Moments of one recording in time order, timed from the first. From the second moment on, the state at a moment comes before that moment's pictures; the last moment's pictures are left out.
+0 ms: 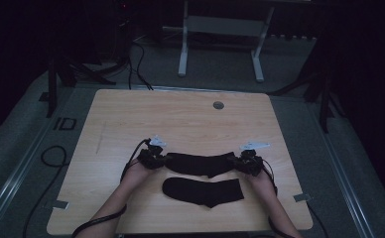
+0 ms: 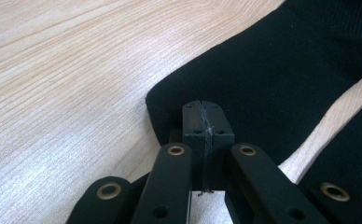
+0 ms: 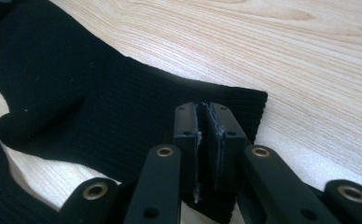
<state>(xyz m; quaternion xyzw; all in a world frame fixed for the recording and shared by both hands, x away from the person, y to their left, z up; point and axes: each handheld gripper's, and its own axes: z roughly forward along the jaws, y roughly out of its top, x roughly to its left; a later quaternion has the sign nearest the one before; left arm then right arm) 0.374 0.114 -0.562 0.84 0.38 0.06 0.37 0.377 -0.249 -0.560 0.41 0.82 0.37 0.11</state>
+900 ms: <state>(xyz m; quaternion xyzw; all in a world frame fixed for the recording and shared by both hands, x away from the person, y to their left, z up) 0.298 0.140 -0.536 0.83 0.37 0.05 0.42 0.334 -0.266 -0.521 0.36 0.85 0.36 0.11</state>
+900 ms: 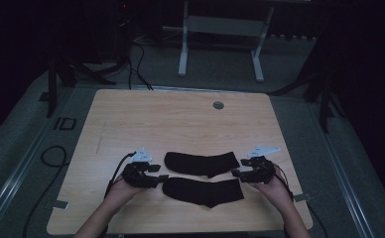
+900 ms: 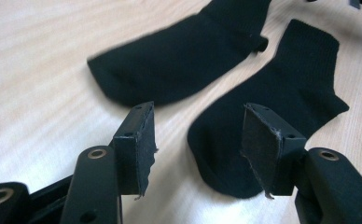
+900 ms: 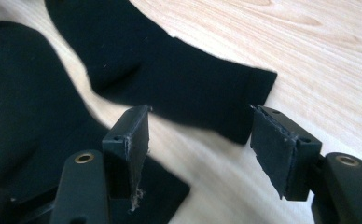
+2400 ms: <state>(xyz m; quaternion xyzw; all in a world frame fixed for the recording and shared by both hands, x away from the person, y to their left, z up) 0.277 0.128 -0.527 0.82 0.38 0.05 0.42 0.286 -0.257 -0.516 0.37 0.85 0.36 0.12</state>
